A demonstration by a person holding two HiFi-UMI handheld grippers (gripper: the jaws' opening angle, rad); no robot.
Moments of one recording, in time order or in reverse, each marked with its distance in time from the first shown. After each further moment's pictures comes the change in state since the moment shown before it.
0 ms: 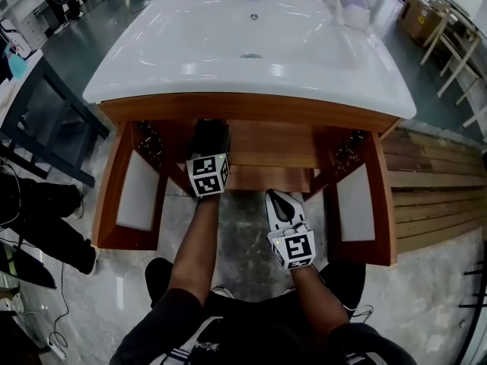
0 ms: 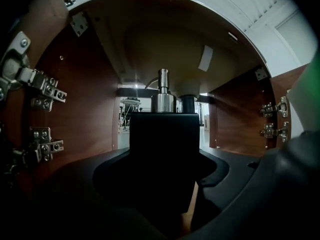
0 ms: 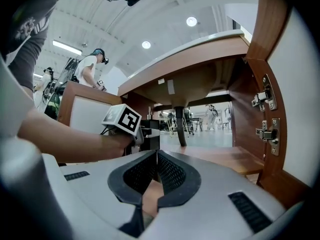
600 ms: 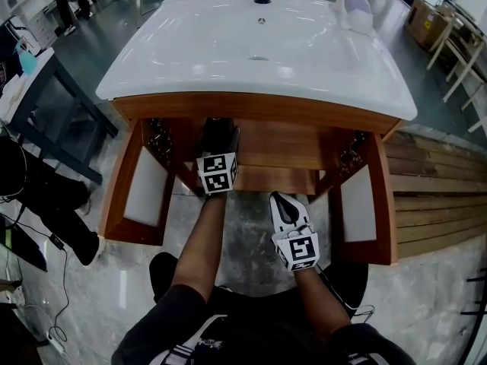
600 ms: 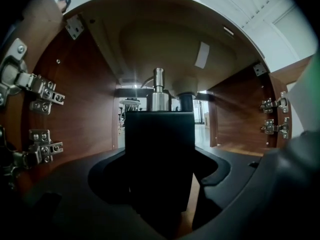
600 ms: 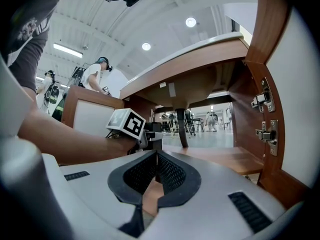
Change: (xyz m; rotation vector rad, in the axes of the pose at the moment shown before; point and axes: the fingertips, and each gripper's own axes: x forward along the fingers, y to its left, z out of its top) left arm 0.001 -0.005 -0.004 0.027 0.009 0.012; right arm -0.010 0.005 0.004 0.013 -0.013 0.015
